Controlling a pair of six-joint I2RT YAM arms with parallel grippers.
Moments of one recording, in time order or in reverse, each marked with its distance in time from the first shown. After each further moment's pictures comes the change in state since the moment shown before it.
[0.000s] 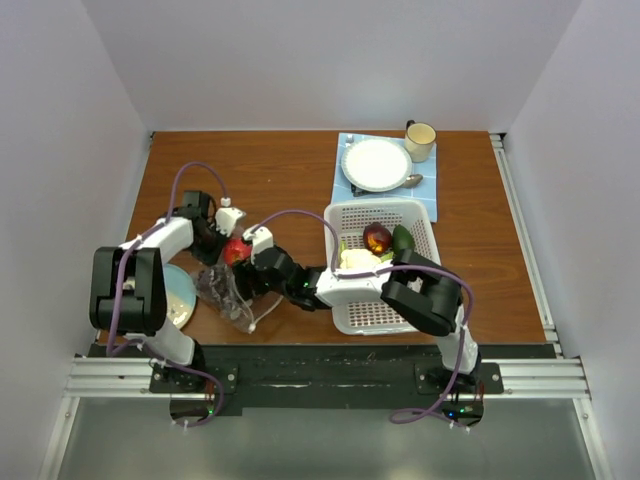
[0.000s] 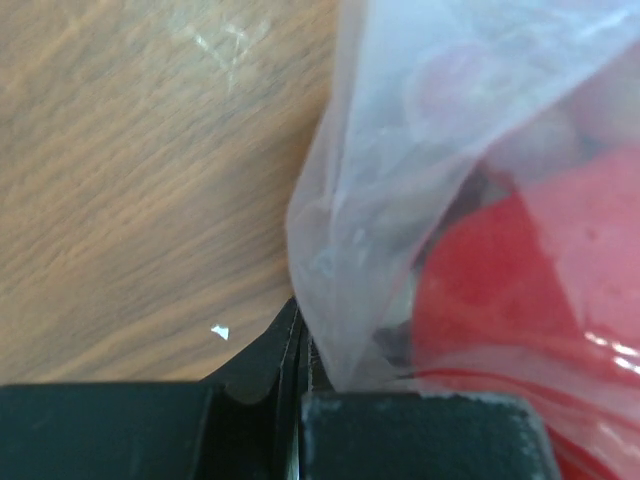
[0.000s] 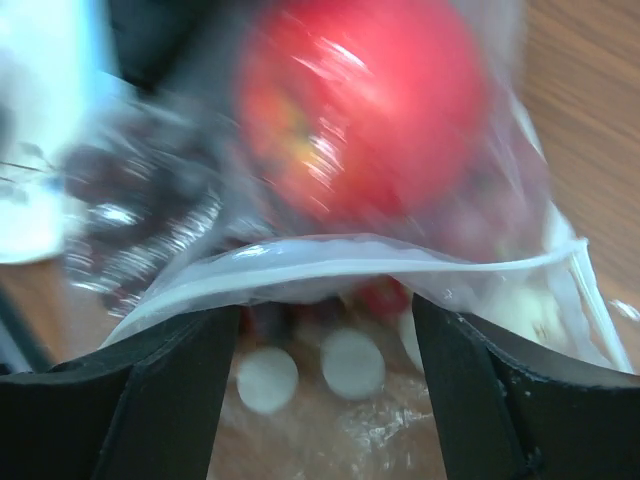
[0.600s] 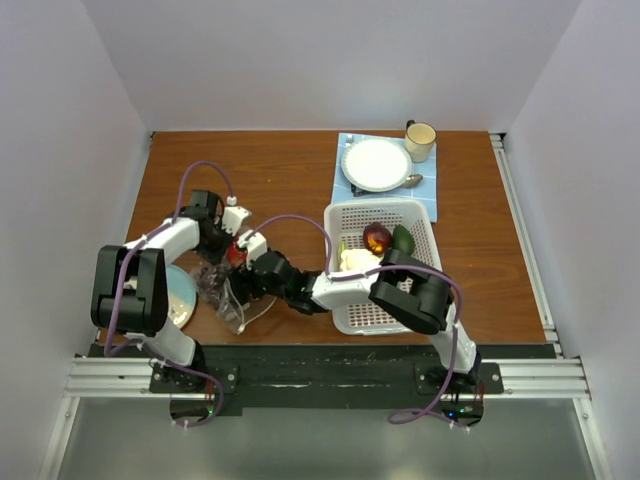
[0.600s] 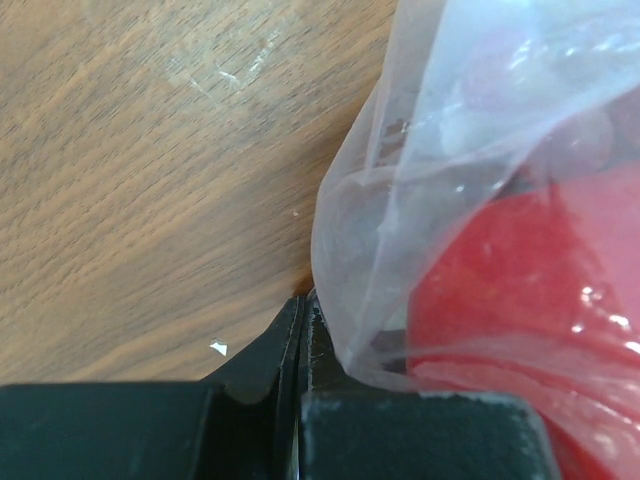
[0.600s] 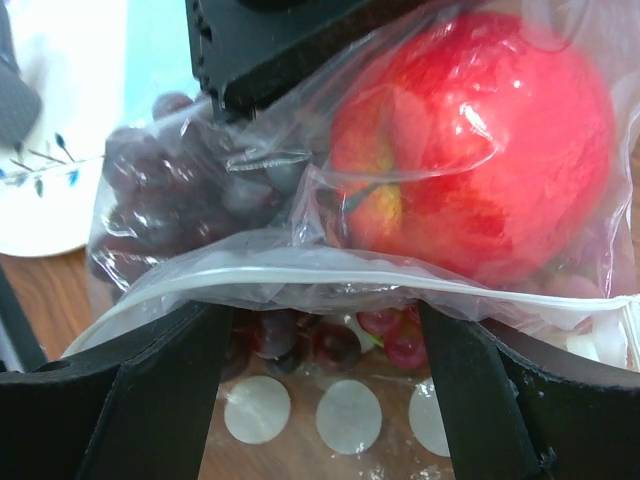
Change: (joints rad) left arm -0.065 0.004 0.000 0.037 -0.060 -0.035; right arm 0.005 0.075 0.010 0.134 -0.067 -0.078
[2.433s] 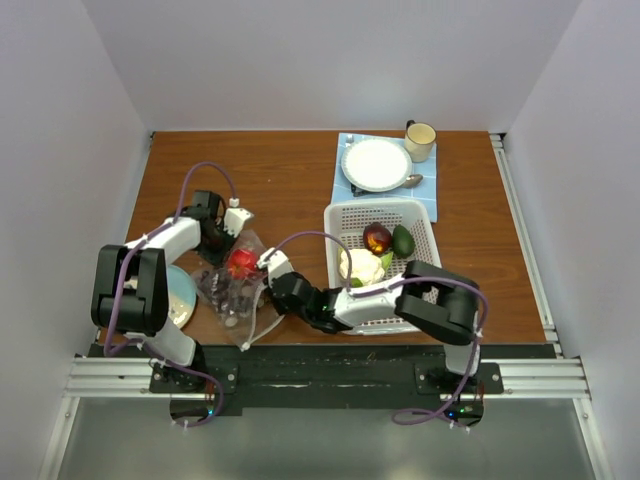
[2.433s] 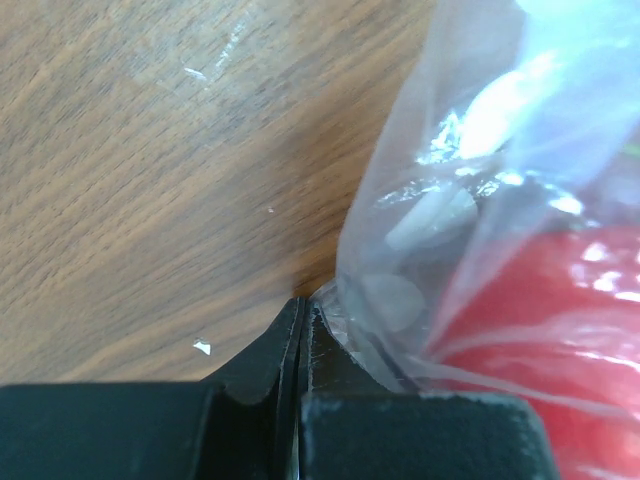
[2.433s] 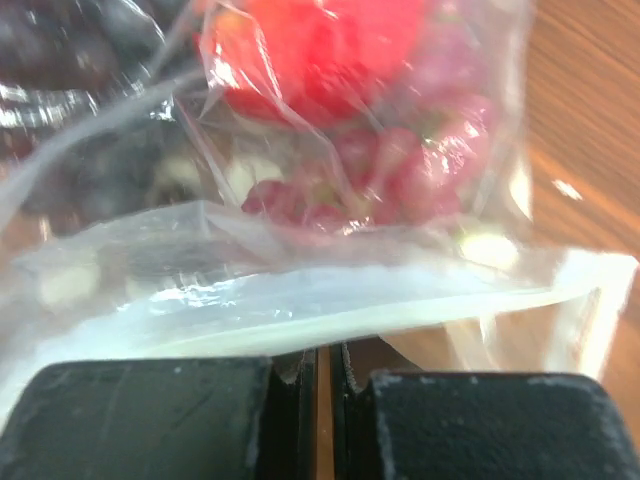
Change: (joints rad) left arm -0.007 0.001 0.006 -0.026 0.000 0.011; right arm 0.066 -0.167 -0.252 -0.031 0.198 -0.051
